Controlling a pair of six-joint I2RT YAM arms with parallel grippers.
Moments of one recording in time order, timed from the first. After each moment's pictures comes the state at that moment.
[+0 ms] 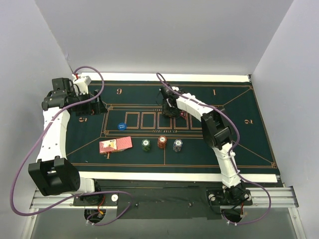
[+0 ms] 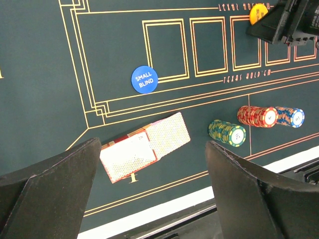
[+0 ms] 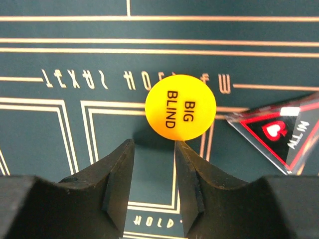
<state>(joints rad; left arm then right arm) 0.18 1.40 1.39 -0.92 0.49 0.04 0.57 2.27 1.80 -0.68 0.17 0.55</state>
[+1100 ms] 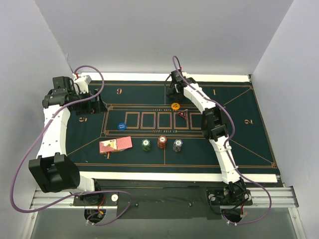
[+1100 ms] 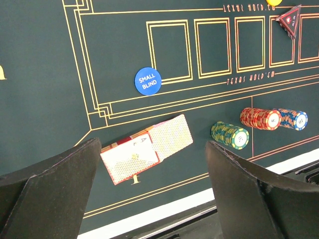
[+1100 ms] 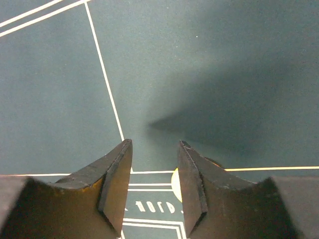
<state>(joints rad) 0.18 1.43 1.41 -0.93 0.48 0.04 0.42 2.55 2.30 -0.69 0.14 0.68</state>
